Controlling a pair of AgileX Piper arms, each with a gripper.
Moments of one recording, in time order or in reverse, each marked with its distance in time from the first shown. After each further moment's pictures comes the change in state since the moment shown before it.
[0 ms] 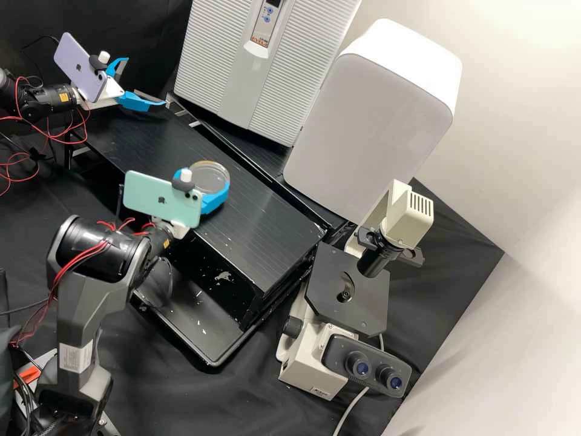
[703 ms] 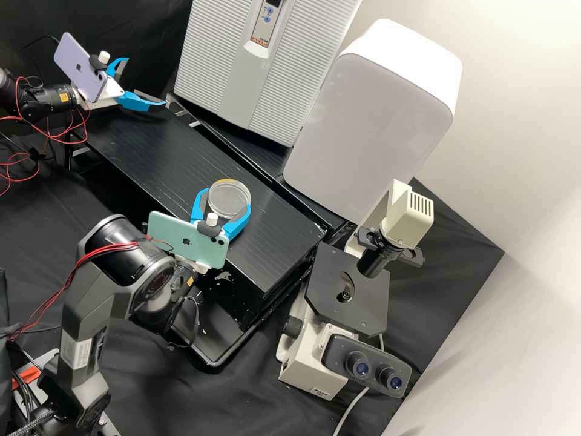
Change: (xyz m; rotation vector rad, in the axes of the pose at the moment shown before) left arm 0.000 0.000 0.000 0.000 0.000 0.000; right arm -0.027 0.025 0.073 0.014 0.065 0.015
